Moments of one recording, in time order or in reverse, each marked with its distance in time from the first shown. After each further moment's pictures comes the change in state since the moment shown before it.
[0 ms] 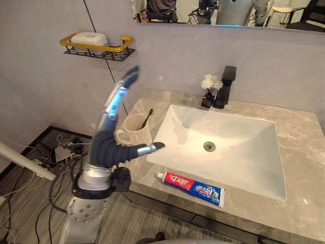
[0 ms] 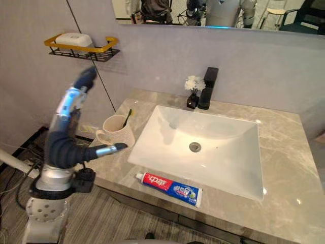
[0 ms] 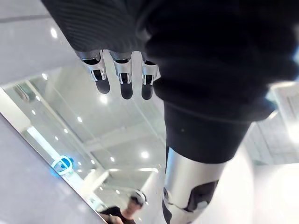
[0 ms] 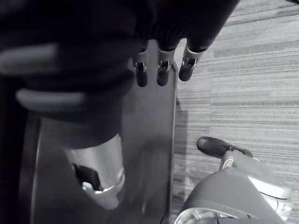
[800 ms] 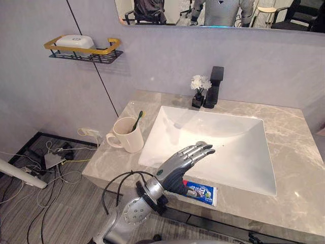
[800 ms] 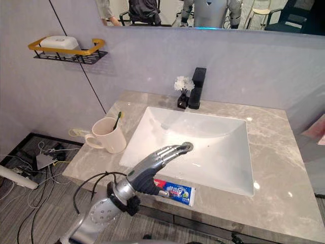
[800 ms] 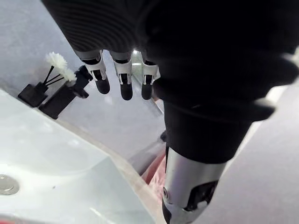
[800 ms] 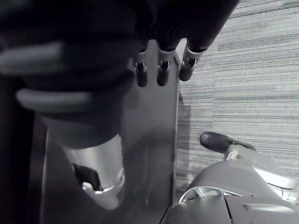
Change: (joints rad) left arm 0.037 0.031 -0.315 0.452 0.351 0.003 -0.106; right arm 0.000 0.022 0.019 -0.005 -0.001 -0.002 0.004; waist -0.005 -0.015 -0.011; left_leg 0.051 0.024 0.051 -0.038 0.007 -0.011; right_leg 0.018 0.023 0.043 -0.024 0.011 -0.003
